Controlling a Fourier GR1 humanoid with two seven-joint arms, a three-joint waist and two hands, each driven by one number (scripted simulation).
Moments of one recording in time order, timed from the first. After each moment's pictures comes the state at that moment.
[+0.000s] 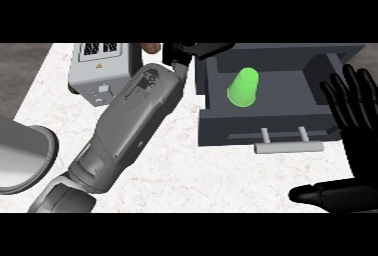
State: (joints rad) left arm -1.17 0.00 -0.18 -0.73 0.36 0.37 -0.29; right arm -0.11 -0.10 -0.09 -2.03 -0.18 0.16 0.15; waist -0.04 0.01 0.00
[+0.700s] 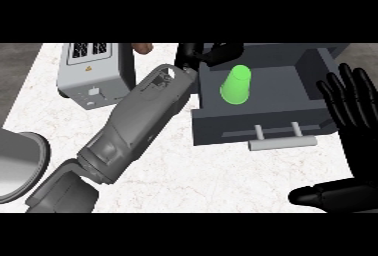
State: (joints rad) left arm -1.29 0.00 -0.39 -0.45 0.54 0.40 -0.37; right arm -0.12 -0.11 -0.09 -2.03 -0.19 0.19 0.14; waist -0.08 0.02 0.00
